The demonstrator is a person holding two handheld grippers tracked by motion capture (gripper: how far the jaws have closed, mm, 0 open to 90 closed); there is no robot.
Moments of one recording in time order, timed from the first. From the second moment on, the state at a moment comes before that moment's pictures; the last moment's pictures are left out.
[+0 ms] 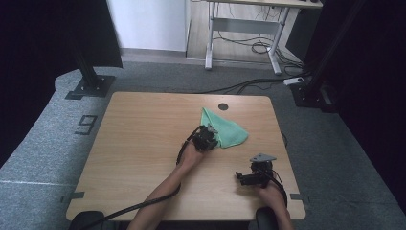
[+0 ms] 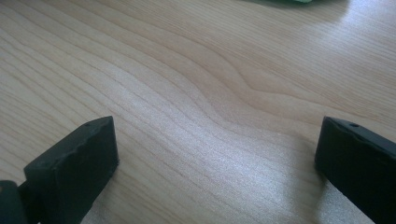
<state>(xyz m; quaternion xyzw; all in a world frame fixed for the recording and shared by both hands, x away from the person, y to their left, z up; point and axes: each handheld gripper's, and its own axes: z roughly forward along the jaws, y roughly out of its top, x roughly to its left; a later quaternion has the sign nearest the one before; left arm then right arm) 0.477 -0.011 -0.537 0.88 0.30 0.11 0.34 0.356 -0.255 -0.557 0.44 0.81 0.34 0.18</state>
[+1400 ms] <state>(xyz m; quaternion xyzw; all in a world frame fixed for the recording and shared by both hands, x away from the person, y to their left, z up) 0.391 0.095 -0.536 0.89 0.29 0.10 0.34 0.356 -0.254 -0.557 0.44 0.81 0.34 0.18</state>
